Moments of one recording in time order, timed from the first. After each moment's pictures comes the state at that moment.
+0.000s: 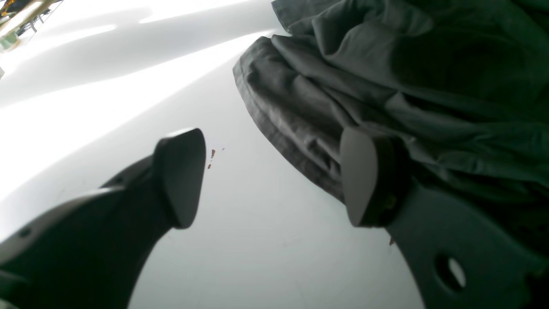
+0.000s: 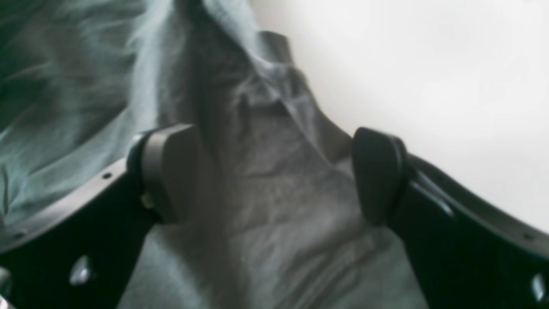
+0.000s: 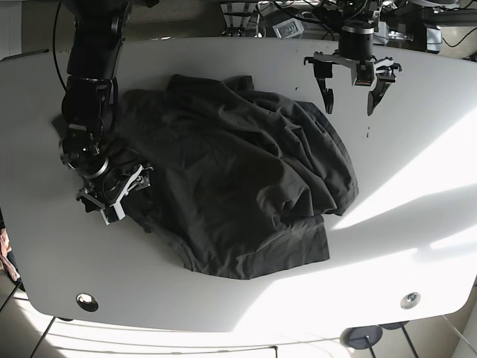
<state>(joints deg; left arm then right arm) 45.7 0.4 -7.5 111.3 3.5 -1.4 -7.3 12.5 12.6 12.3 75.7 1.5 33.9 -28.2</state>
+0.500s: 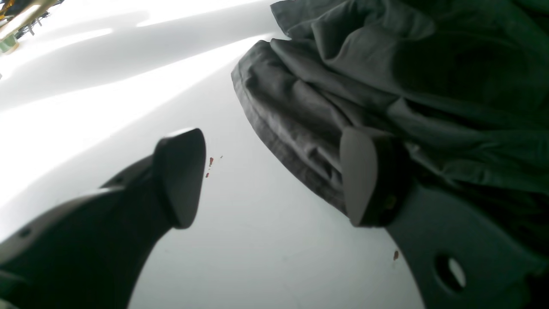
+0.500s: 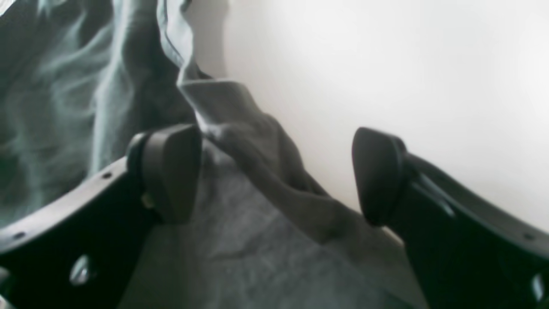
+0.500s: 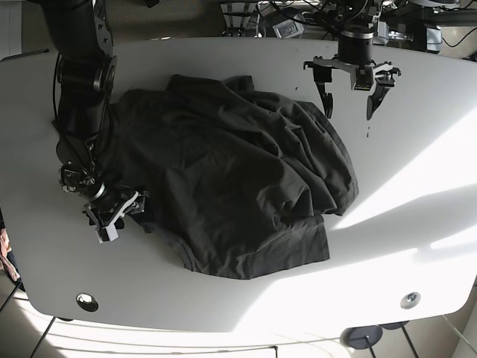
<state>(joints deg) 43.6 0.3 -7.5 110.2 3.7 -1.5 -7.2 30.1 15.0 12.0 38.4 0.6 38.0 -11.6</state>
